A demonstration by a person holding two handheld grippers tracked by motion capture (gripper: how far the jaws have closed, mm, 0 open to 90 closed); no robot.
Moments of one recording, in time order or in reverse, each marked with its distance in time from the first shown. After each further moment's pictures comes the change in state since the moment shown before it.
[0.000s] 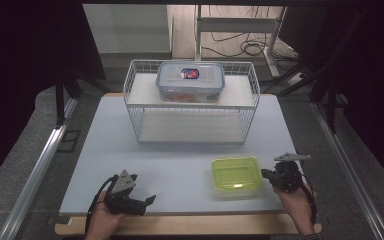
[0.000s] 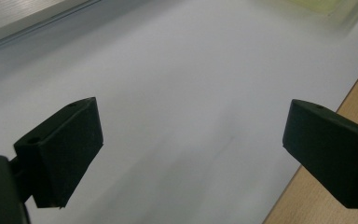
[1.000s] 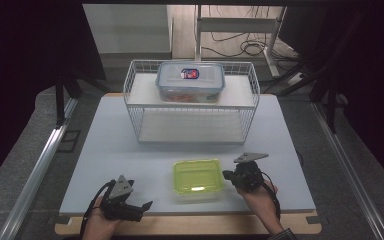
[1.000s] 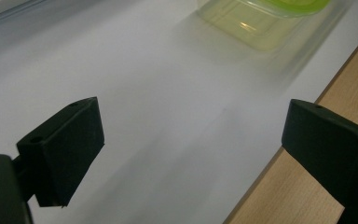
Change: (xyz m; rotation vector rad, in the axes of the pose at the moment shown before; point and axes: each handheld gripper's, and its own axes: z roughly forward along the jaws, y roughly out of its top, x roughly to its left) left arm -0.005 -0.010 -0.010 0.045 -0.005 -0.003; right arm 0.089 0.030 0.042 -0.013 0.192 -0.145
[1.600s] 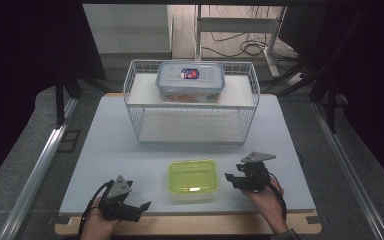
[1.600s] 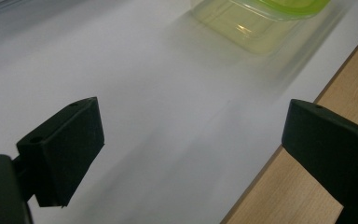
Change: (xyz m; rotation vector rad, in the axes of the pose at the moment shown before) left arm 0.005 -0.004 0.000 0.009 0.000 -0.010; right arm -0.018 -0.010 -0.012 -0.041 -0.085 -0.006
